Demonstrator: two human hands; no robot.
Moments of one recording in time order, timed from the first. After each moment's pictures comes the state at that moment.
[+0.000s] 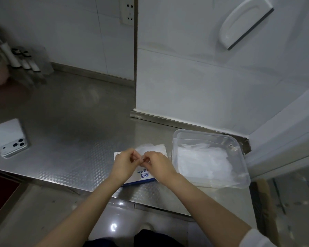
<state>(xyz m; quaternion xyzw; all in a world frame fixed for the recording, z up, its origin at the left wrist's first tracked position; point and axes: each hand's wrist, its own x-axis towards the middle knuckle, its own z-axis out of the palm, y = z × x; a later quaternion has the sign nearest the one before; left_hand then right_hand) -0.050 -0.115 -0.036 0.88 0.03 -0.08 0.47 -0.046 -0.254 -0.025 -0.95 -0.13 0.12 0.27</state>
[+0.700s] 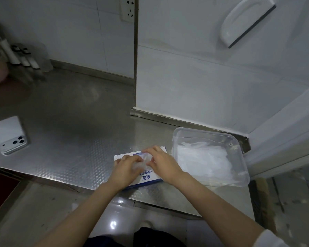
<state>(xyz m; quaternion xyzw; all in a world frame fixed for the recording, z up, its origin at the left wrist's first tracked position) -0.061 -0.113 -0.062 0.95 -0.04 -0.11 0.29 -0.050 -0.270 -0.019 -0.94 -0.17 0.14 0.25</state>
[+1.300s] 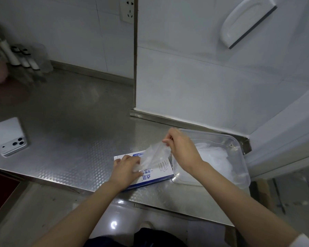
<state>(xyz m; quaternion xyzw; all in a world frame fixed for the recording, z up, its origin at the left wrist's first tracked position) -0.053 -0.113 -0.065 0.96 -0.07 -0.14 0.21 -0.033 -0.304 0.038 -0.95 -0.12 0.00 0.28</state>
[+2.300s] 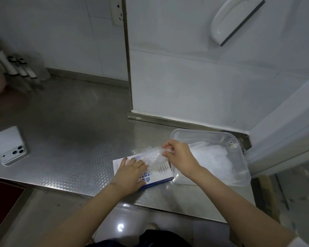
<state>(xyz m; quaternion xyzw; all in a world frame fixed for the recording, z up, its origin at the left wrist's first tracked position) -0.058 -0.120 -0.058 0.95 -0.27 -0.11 0.07 -0.038 -0.313 0.011 -0.91 -0.02 0.09 0.40</state>
